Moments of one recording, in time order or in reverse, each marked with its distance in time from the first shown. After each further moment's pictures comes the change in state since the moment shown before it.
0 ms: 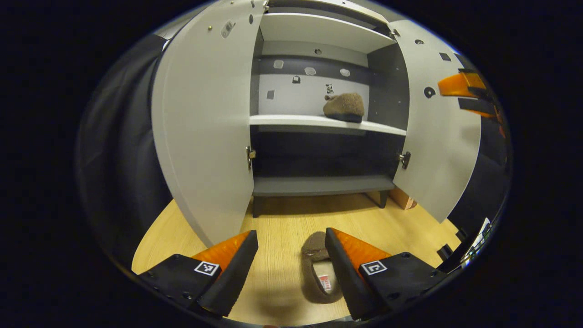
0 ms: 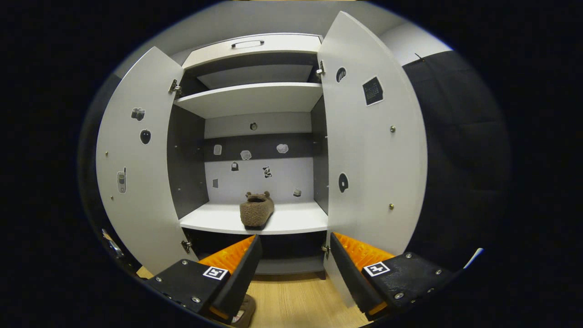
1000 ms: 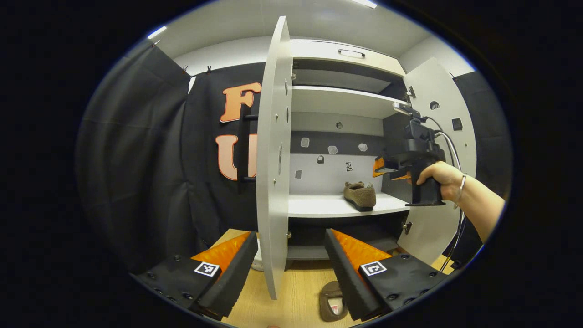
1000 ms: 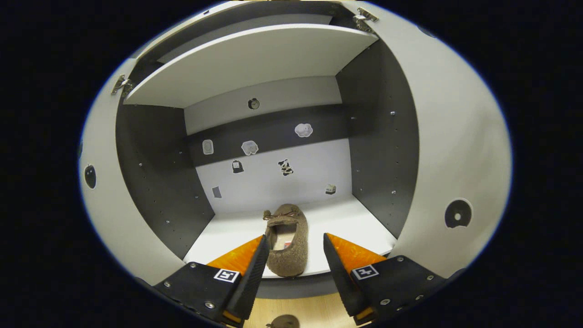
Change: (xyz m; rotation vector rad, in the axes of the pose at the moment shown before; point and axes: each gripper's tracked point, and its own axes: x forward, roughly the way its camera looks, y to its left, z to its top) left arm -0.140 0.049 0.184 -0.032 -0.414 0.109; right arm 0.183 0.091 0.031 0.133 0.200 0.061
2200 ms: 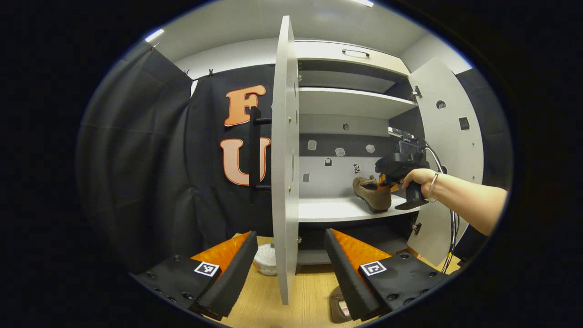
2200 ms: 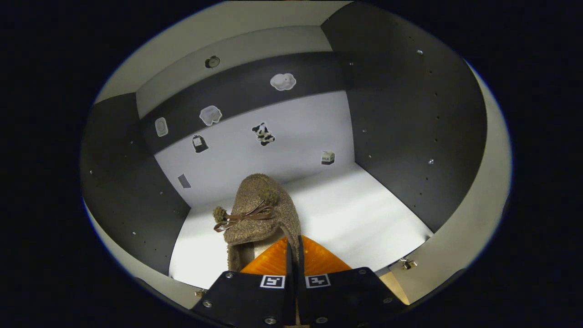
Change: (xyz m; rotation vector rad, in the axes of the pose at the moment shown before) left arm 0.014 0.031 0.014 0.033 -0.026 0.061; right arm 0.128 -0.005 -0.046 0.133 0.267 -0.082
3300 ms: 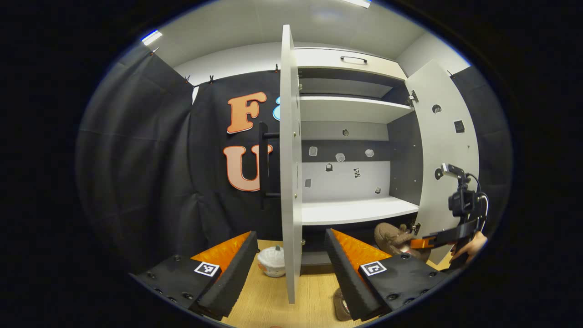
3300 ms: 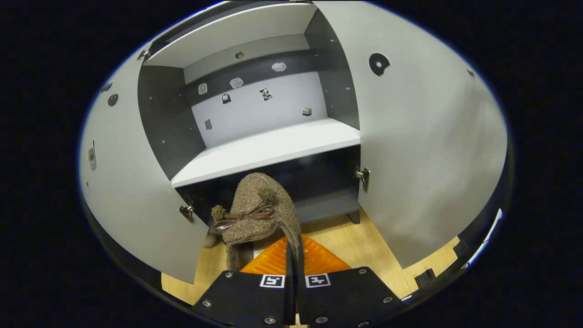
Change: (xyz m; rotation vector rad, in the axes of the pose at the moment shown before) left arm -0.024 -0.001 0.016 0.018 -0.034 -0.027; right arm -0.163 -0.069 -0.177 -0.073 -0.024 0.056
